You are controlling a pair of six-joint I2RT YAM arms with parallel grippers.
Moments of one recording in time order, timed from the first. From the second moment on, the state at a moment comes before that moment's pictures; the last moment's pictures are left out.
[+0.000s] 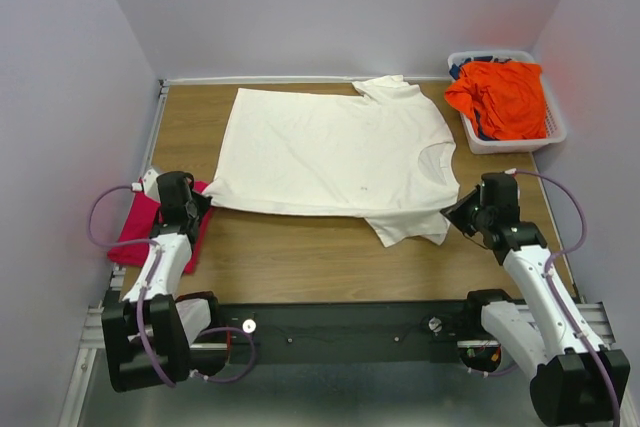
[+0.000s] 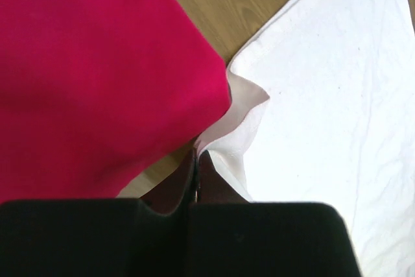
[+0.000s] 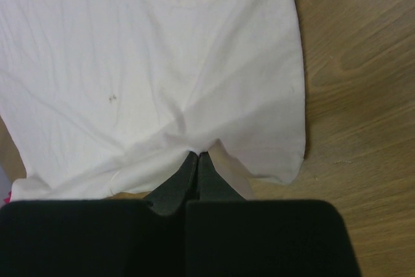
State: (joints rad) left arm 0.16 1.03 0.44 -0.05 -0.10 -0.83; right arm 0.07 0.81 0.56 -0.52 -0.02 0.87
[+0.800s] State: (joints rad) left arm 0.04 1.21 0.64 -0.07 -0.13 -0.85; right arm 0.06 1.27 0.84 -0.43 0.13 0.86
